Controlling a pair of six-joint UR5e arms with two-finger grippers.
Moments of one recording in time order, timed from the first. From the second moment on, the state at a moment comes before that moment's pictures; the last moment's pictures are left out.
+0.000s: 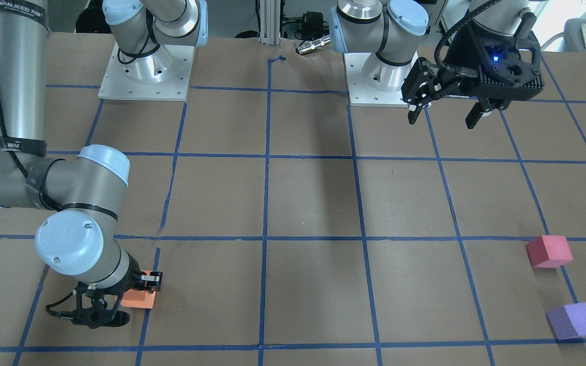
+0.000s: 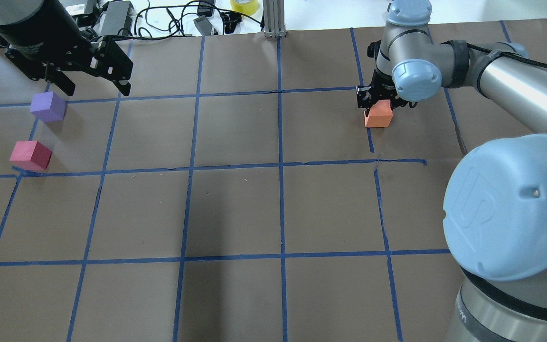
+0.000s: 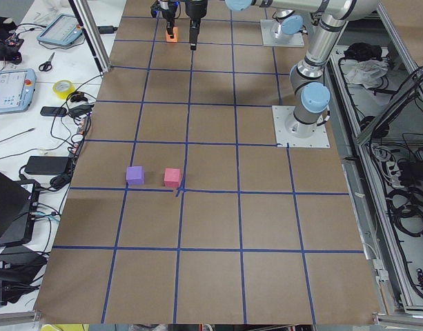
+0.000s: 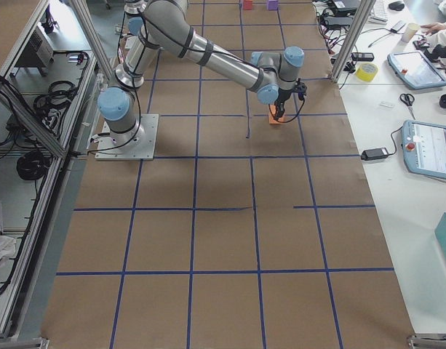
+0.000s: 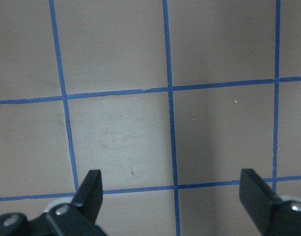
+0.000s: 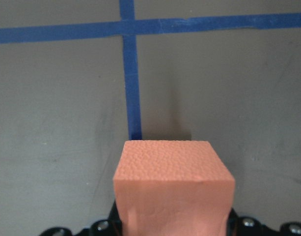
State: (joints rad) left arm -1.50 -1.55 -1.47 -1.62 1.56 0.12; right arm 1.56 -0.95 1.48 -2.08 -1.60 0.06
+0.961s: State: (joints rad) left arm -1.50 -1.55 -1.47 -1.62 1.56 0.12; right arm 1.90 -0.90 1.26 -2.04 -1.53 0.40
